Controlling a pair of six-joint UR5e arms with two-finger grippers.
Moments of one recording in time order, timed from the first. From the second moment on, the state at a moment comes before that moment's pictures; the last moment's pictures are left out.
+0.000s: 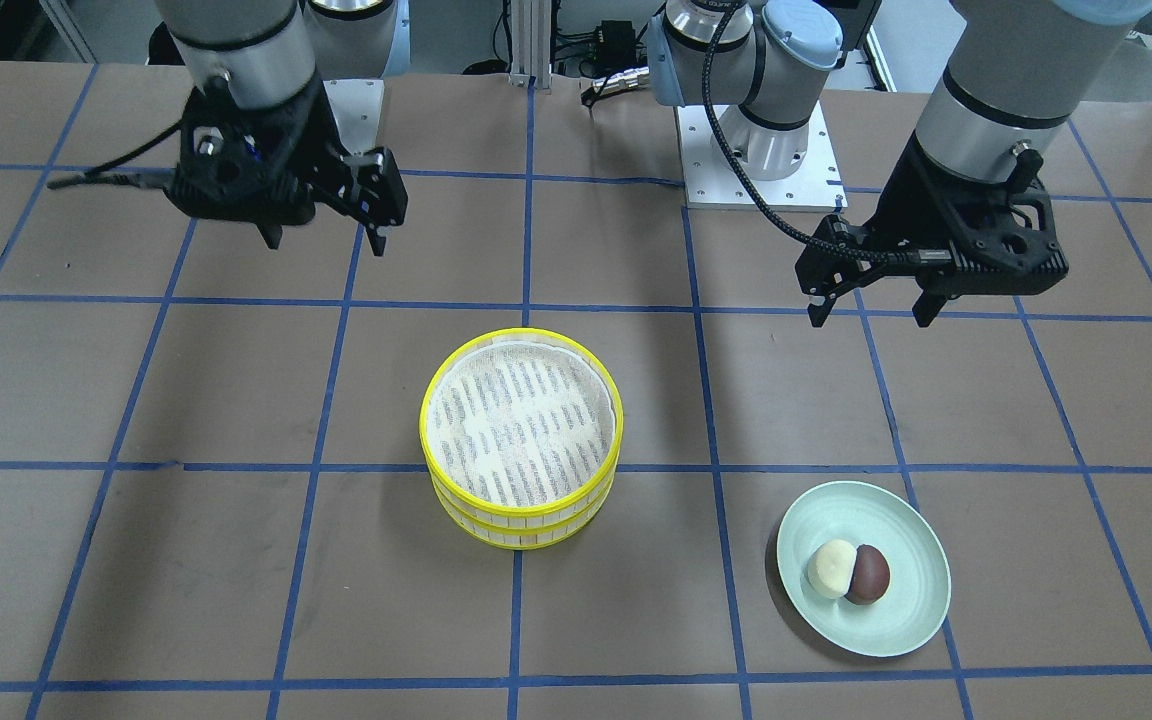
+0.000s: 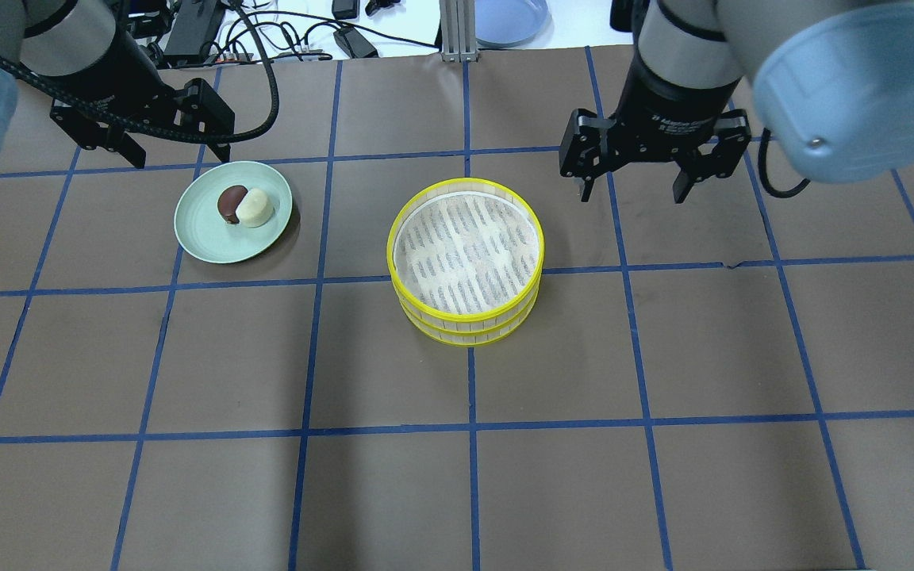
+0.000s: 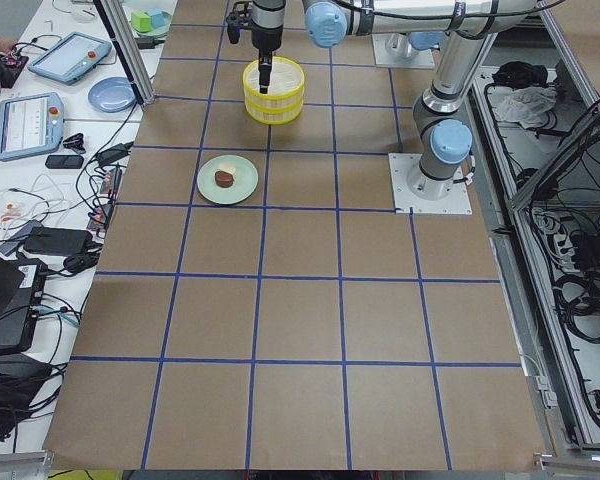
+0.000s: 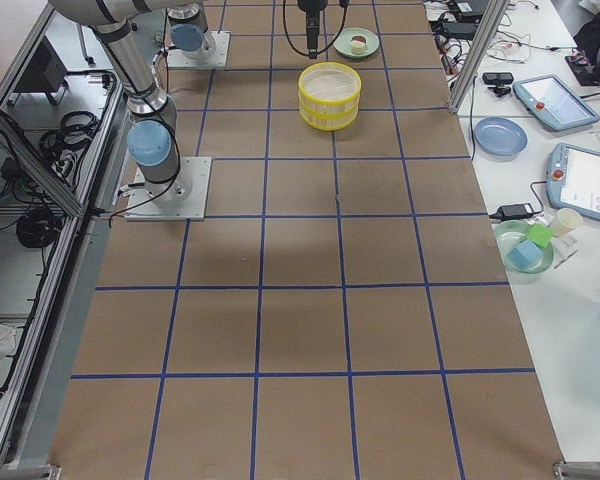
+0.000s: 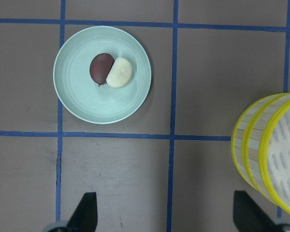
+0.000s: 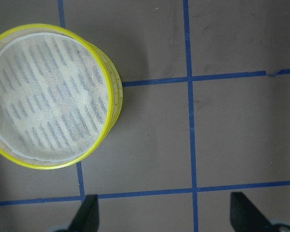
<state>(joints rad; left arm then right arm) -1.48 -1.61 -1.57 -1.42 1.57 0.09 1.73 -1.52 1.58 -1.61 -1.56 0.24</state>
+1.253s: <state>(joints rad) -1.47 -2.02 -1.58 -0.99 1.64 0.61 1.80 -1.21 1.66 -1.91 -1.56 0.27</state>
